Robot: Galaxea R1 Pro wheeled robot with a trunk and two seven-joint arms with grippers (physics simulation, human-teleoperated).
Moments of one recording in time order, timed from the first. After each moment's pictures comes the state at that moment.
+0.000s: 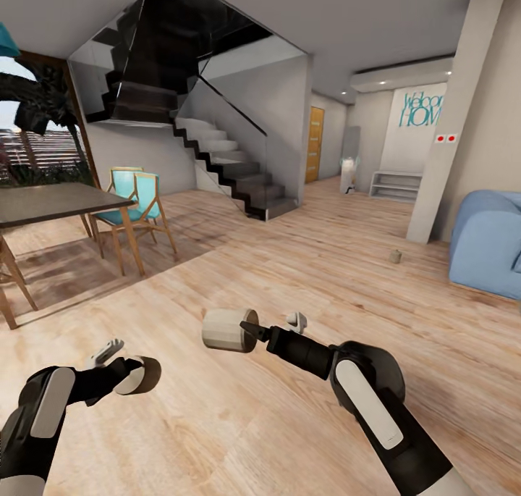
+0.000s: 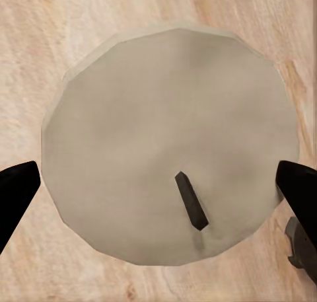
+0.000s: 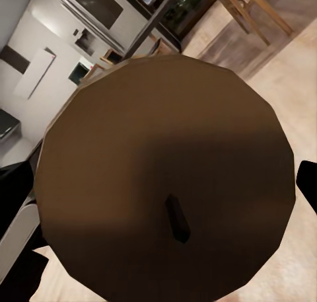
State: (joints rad) left arm -0.45 0.16 0.37 -1.18 0.69 0.99 0.23; right arm -0.47 -0.06 0.41 -1.39 -1.05 0.60 0.23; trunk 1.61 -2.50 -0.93
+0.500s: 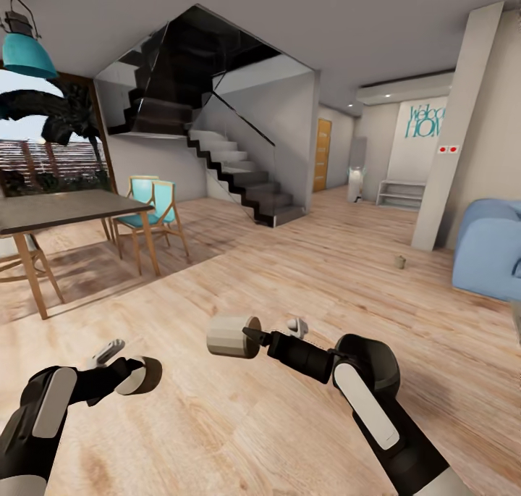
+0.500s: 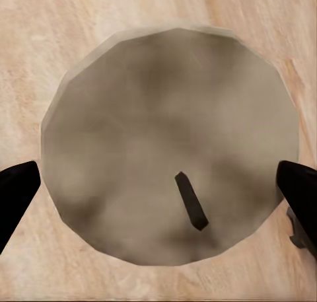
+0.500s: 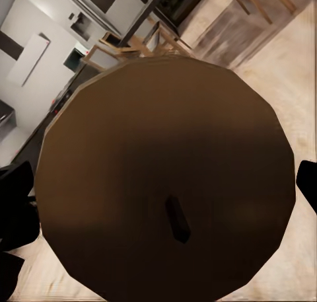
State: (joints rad) left arm -0.45 0.16 0.37 -1.18 0.69 0.99 0.23; right arm -0.47 -0.06 0.41 -1.33 -1.04 0.60 0.22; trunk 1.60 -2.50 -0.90
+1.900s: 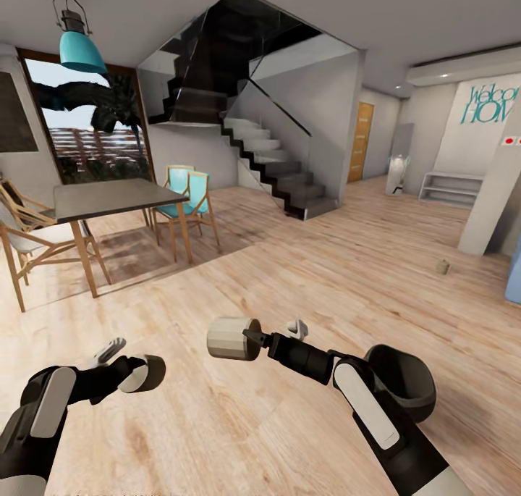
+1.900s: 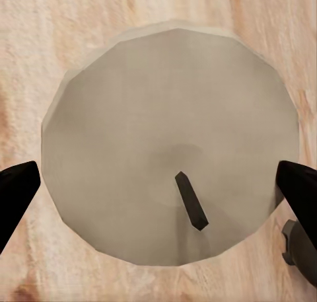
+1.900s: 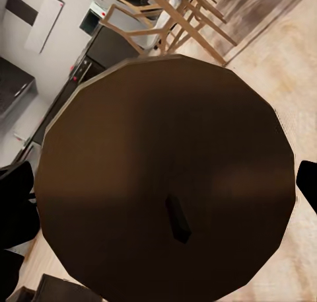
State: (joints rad) left arm -0.45 0.16 0.37 -1.18 0.74 0.99 0.23; right arm -0.47 -0.06 0.40 -1.32 -1.05 0.61 0.22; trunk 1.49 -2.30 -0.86
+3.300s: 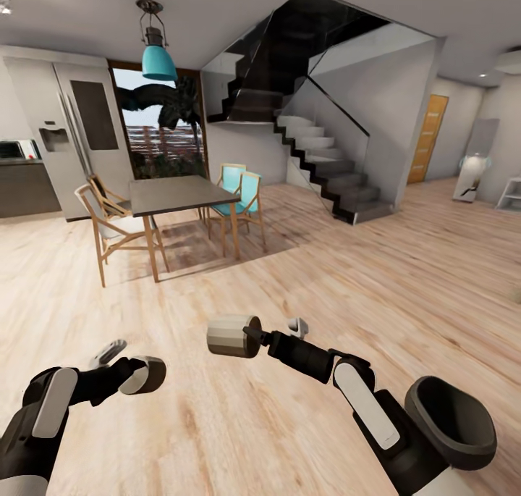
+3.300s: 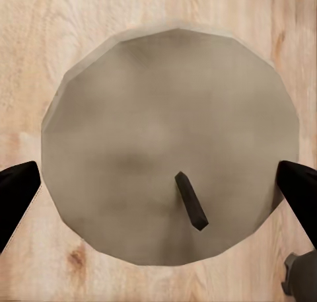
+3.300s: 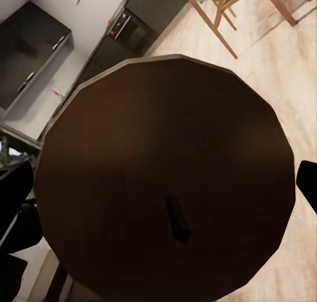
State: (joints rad) left arm -0.45 0.15 0.37 -1.17 0.73 0.99 0.24; right arm -0.47 -0.06 0.40 -1.33 -1.05 0.59 0.23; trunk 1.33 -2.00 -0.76
